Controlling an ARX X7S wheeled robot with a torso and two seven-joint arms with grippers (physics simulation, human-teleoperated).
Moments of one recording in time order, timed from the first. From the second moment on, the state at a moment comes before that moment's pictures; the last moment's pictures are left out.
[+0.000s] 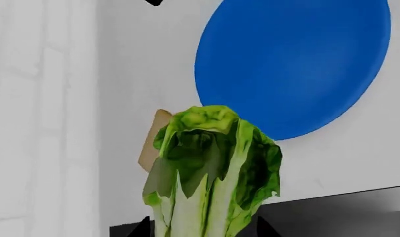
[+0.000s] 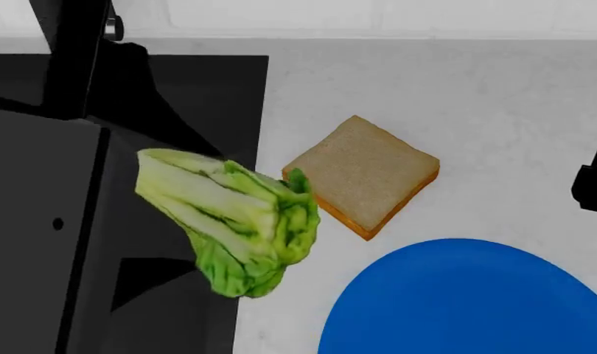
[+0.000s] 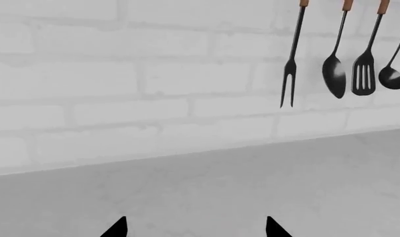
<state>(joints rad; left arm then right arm) -1.81 -0.55 0.96 0.59 -0.45 -1.22 1.04 0.70 0.57 0.36 -0.55 0.62 1.26 0.28</state>
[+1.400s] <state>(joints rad) -1.58 -0.44 1.11 0.35 -0.09 -0.02 0.88 0.67 0.56 0.40 -0.58 0.67 1.27 0.30</state>
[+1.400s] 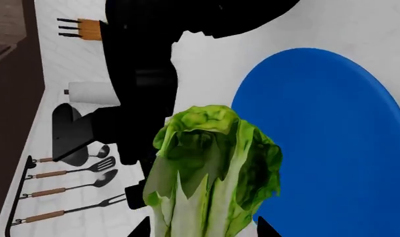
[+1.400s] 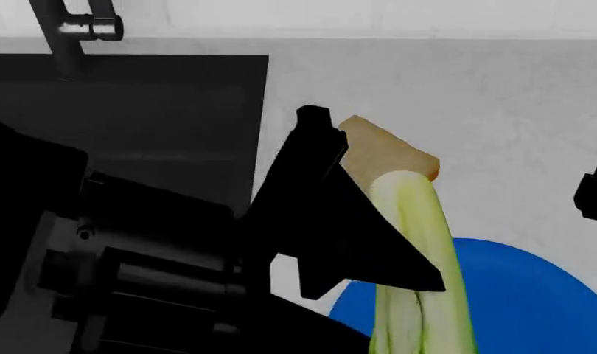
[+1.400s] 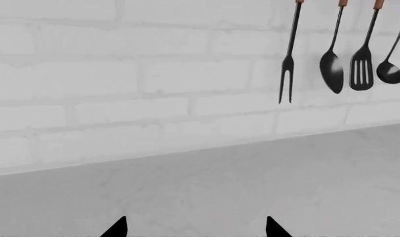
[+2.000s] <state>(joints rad) -1.51 -0.38 1.17 0.27 -0.04 0.06 0.83 0.67 0.57 0.39 -0.57 0.67 1.25 0.31</state>
